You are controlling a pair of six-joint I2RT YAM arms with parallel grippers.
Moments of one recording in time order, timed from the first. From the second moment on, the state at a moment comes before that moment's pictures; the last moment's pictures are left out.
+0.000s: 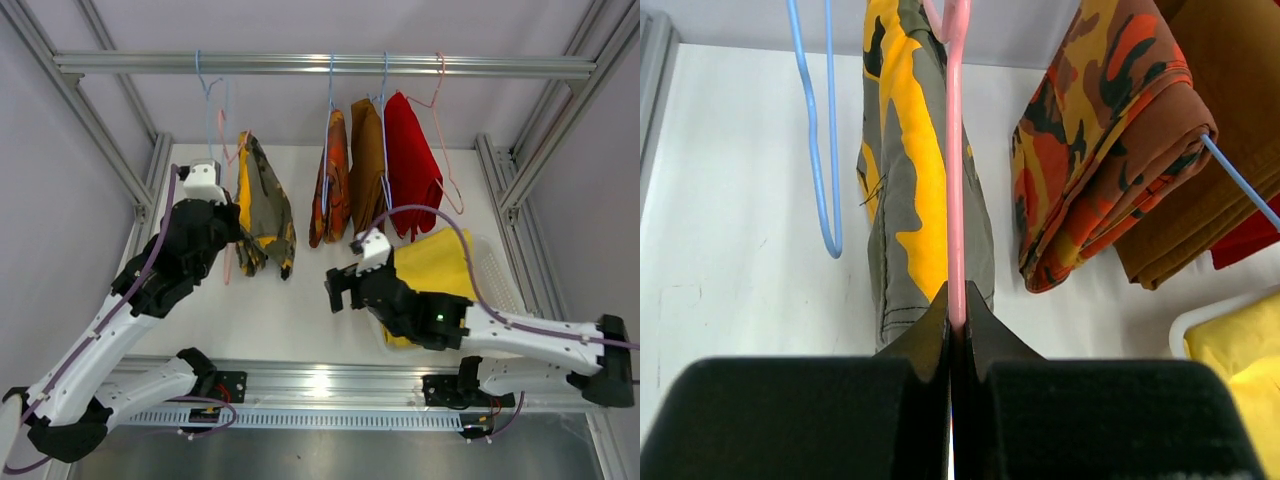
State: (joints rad) left arm -0.67 0.89 1.19 -0.60 -0.53 -0.32; right arm 1.26 1.02 0.87 -0.29 0.67 0.44
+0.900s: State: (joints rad) left arm -0.67 0.85 1.04 -0.53 -0.62 -0.30; right arm 1.32 1.63 1.14 0.15 0.71 0.21
